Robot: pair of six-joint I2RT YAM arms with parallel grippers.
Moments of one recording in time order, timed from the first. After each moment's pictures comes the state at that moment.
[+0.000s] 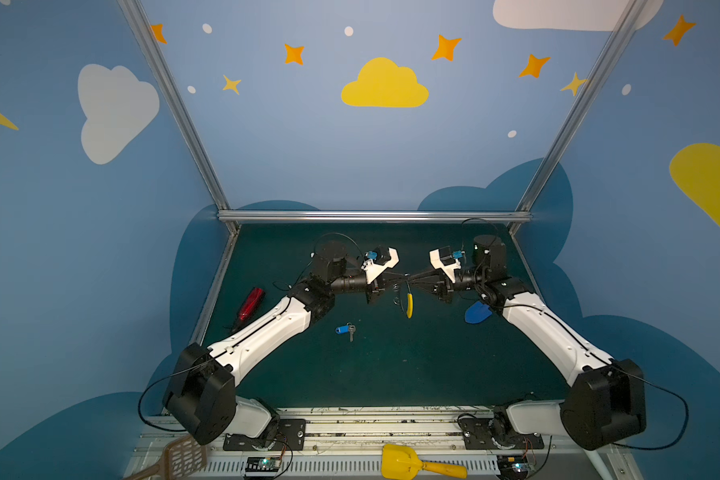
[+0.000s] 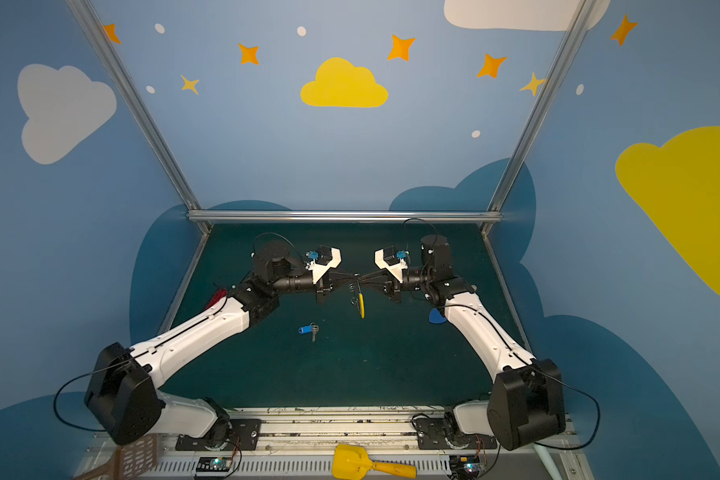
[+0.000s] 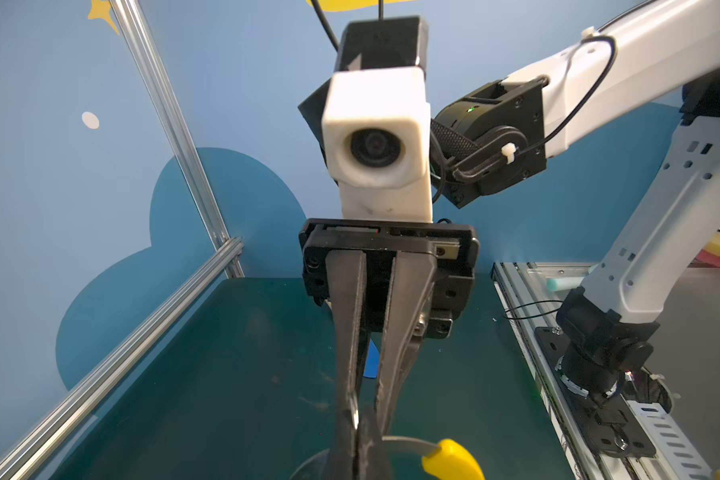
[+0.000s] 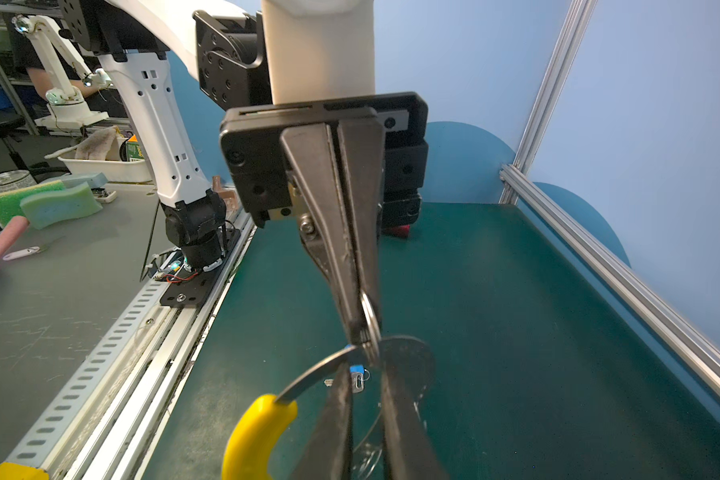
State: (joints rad) left arm -0.60 1.42 1.08 0.21 0.77 0.21; right arm 0.34 1.35 1.04 -0.11 -1.23 -0.50
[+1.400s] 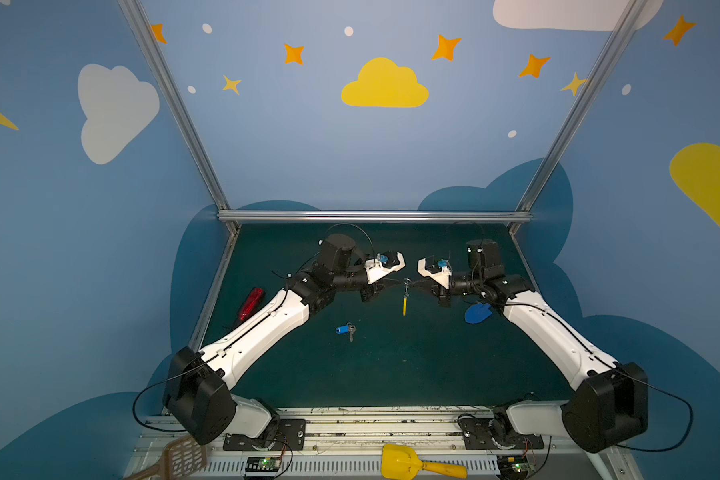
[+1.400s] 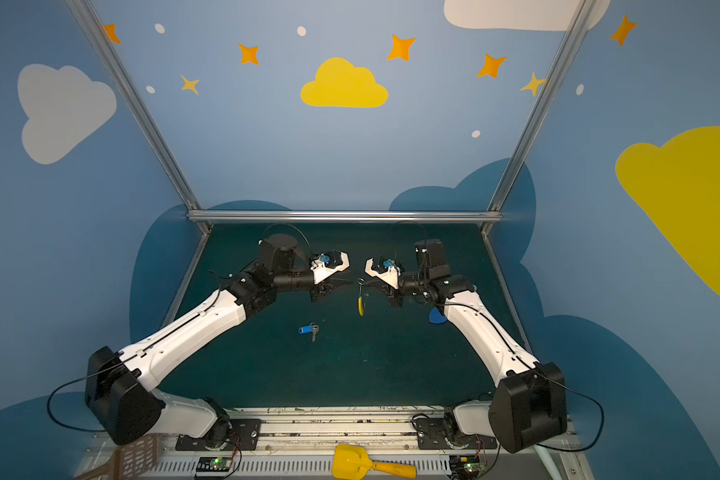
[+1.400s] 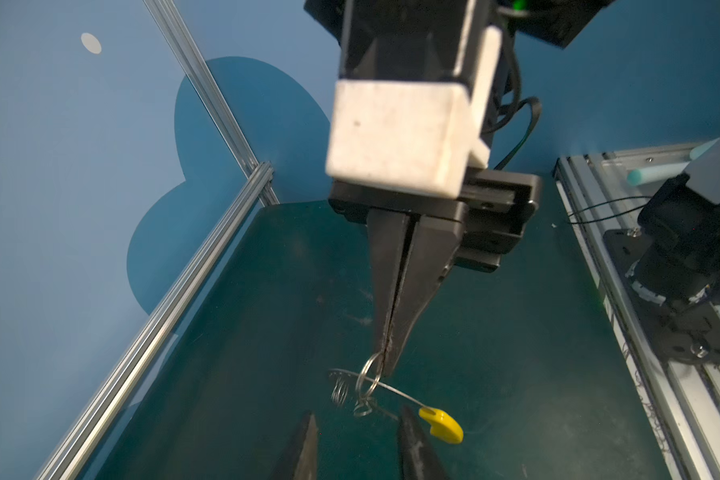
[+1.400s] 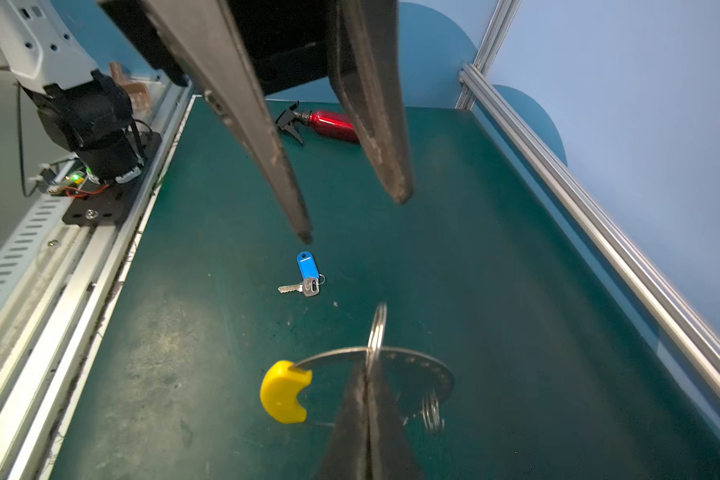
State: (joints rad) left arm -0.62 1.42 1.24 -0.24 0.56 0.52; right arm 0.38 1.33 1.09 -0.44 -0.87 -0.80
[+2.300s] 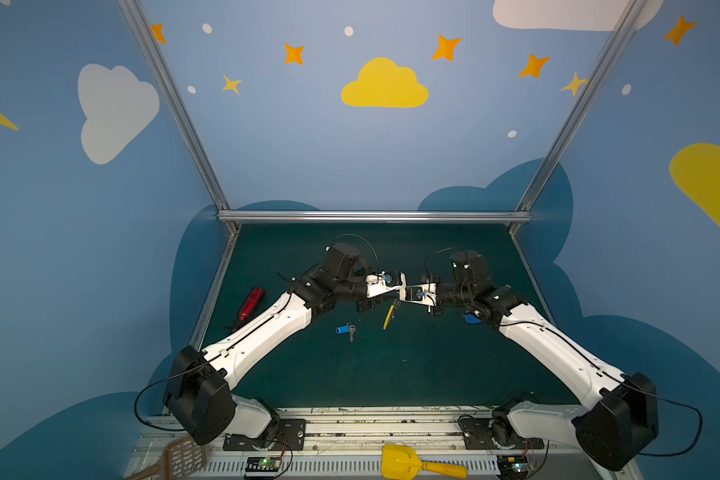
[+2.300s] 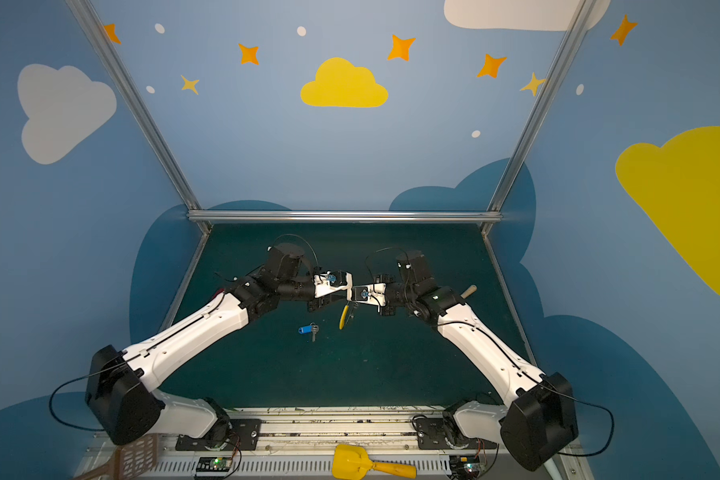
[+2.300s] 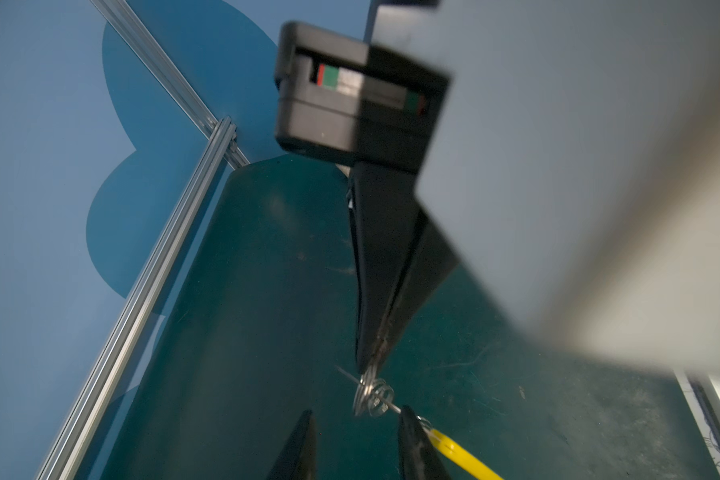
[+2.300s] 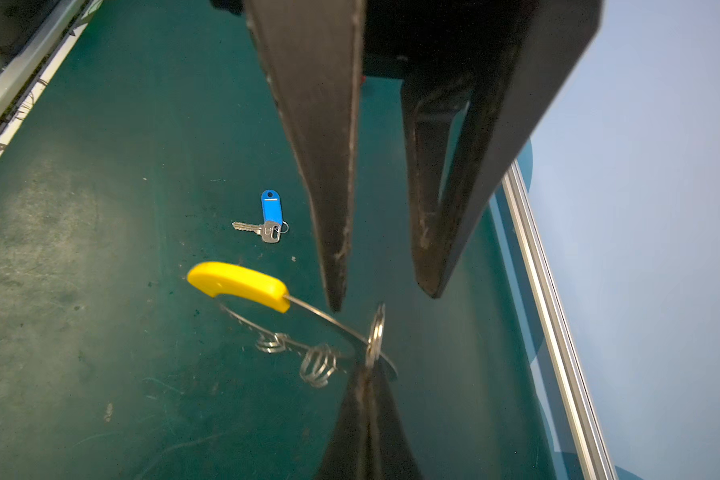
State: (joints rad) left arm -0.64 1.42 1.19 -0.34 0.50 0.72; right arm 0.55 1.26 1.03 -0.40 -0.57 -1.06
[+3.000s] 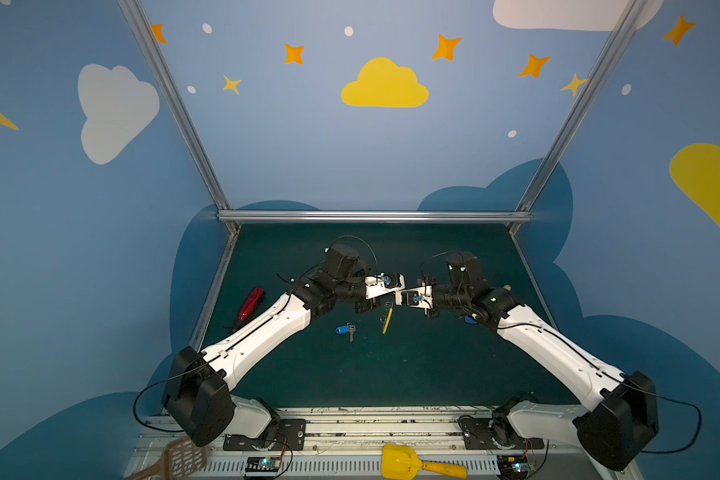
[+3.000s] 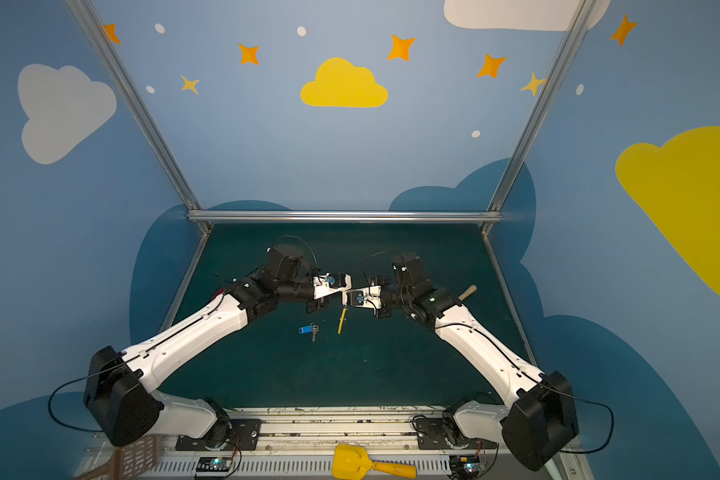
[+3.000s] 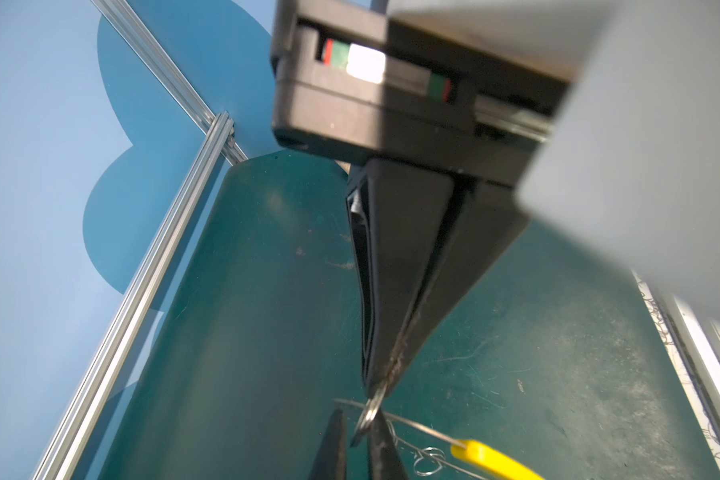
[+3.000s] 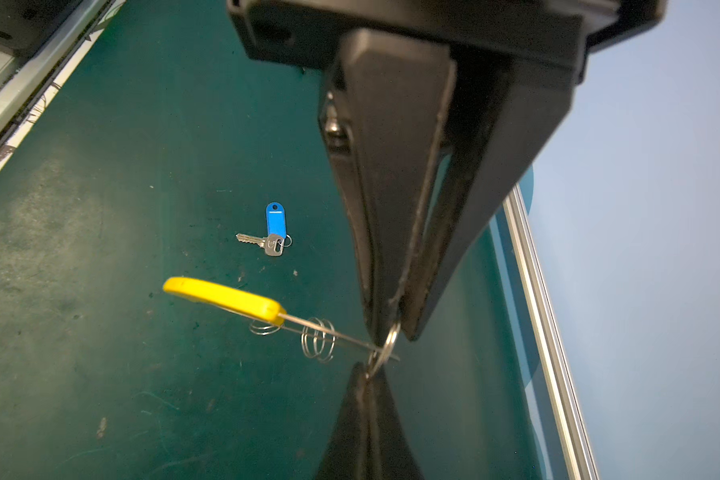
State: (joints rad) left arm -0.64 1.42 1.18 -0.35 0.51 0.73; right arm 0.59 1.26 1.03 -0.38 -0.56 -1.07
